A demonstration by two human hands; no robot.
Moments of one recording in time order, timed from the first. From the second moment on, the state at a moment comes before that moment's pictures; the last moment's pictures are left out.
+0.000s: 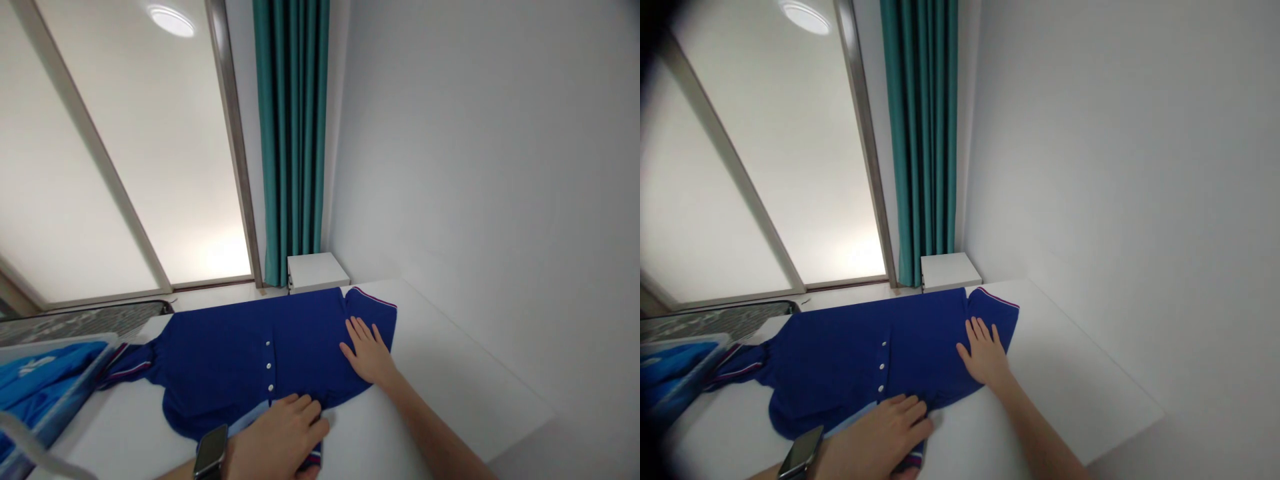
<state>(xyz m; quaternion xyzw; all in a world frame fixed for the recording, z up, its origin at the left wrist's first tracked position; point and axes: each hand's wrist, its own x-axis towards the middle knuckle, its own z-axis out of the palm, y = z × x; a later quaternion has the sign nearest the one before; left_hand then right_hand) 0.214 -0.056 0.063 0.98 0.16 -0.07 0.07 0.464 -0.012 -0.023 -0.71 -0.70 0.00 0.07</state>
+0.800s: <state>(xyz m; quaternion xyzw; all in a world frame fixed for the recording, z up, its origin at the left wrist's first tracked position) 0.213 -0.043 0.061 0.99 -0.02 -0.05 0.15 0.478 -0.007 -0.027 -0.68 -0.73 0.00 0.08</state>
